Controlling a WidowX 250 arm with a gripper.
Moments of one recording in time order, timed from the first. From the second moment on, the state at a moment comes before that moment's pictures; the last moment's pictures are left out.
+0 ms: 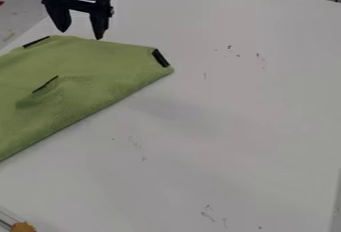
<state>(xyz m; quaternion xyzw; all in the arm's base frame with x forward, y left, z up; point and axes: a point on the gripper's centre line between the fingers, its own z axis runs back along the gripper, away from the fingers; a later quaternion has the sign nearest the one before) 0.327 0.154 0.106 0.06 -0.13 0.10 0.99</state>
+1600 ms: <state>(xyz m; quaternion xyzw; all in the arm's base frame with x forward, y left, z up) 0.377 0.328 0.024 0.07 -0.08 0.05 0.99</state>
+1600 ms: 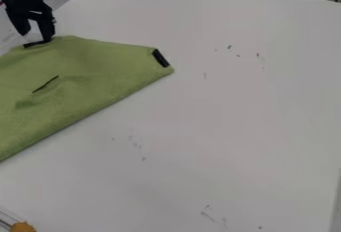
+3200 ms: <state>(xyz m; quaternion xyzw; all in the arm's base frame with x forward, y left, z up) 0.371 0.310 0.039 0.08 -0.13 0.06 0.99</state>
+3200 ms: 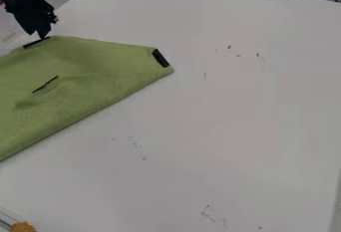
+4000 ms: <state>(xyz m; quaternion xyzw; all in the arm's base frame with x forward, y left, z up) 0.369 0.303 0.023 0.06 -0.12 0.07 0.99</state>
